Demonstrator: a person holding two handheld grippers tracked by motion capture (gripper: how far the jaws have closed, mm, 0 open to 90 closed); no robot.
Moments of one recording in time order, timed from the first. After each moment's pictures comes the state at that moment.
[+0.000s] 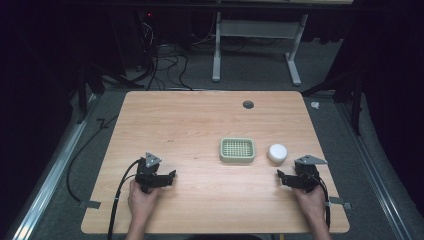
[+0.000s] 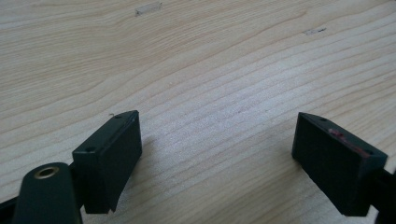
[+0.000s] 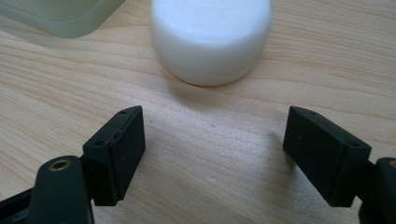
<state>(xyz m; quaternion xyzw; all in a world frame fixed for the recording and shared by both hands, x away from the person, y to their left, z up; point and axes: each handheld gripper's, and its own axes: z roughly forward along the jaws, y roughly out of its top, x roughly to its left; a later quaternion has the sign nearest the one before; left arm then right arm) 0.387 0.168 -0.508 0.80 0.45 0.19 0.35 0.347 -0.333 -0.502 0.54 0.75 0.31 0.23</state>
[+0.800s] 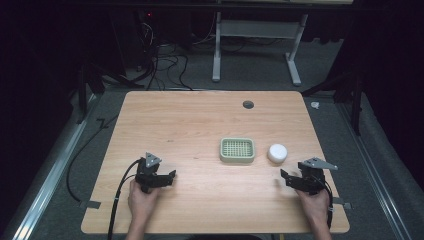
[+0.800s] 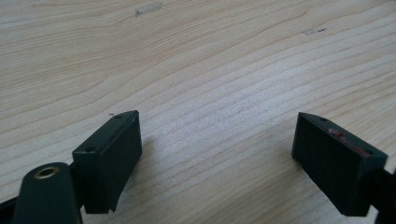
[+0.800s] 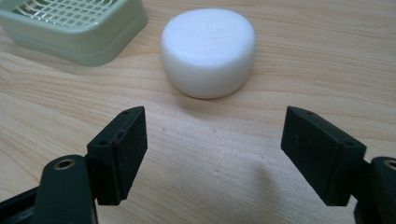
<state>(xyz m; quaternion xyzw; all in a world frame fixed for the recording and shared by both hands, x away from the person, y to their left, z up) 0.387 0.168 -0.508 0.80 0.45 0.18 0.35 0.329 -0.338 -0.489 0.55 0.72 0.35 0.24</state>
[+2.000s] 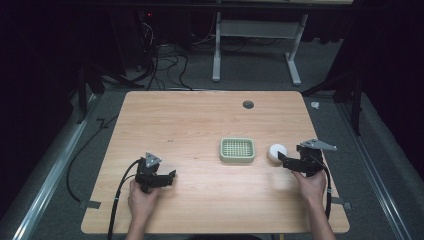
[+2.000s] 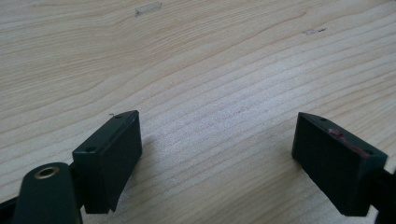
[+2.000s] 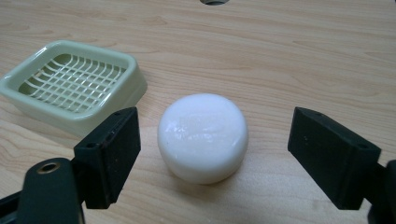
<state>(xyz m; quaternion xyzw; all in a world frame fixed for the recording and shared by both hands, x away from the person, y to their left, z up) 0.387 0.168 -0.508 0.80 0.45 0.18 0.35 0.372 -0.331 -0.456 0.55 0.71 0.38 0.25</state>
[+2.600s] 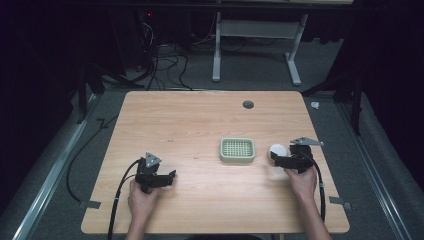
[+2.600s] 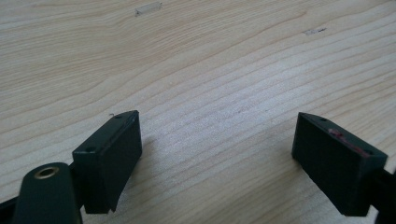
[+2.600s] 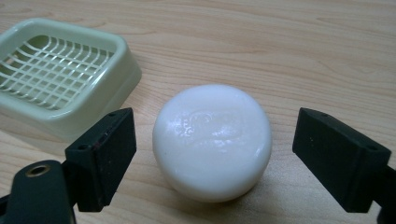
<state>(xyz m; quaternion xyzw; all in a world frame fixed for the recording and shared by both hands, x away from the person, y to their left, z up) 0.387 0.168 -0.508 0.80 0.45 0.19 0.35 0.395 -0.319 -0.477 0.56 0.72 0.35 0.23</state>
